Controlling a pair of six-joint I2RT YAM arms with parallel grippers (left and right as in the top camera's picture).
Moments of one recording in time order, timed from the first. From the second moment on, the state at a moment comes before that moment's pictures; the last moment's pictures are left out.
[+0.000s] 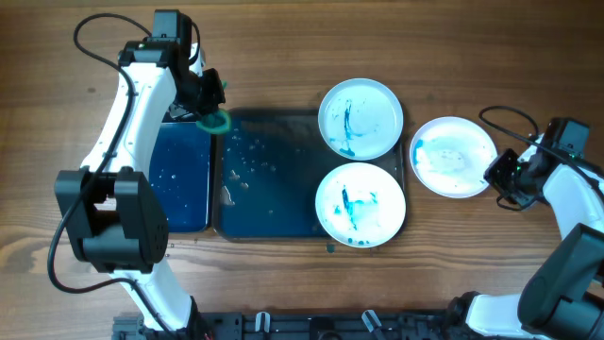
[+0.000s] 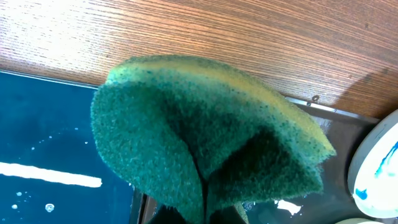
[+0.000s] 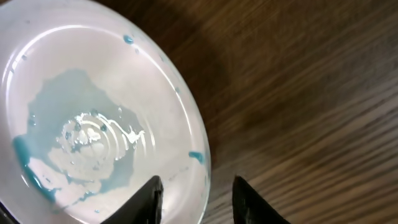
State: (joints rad) left arm -0.05 1.95 1.65 -1.03 0.14 -0.31; right arm -0.46 1.58 0.87 -0.62 -0.18 0.29
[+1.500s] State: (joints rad) left arm -0.05 1.95 1.65 -1.03 0.14 -0.31; right arm 0.26 1.55 1.12 -0.99 -0.27 0.28
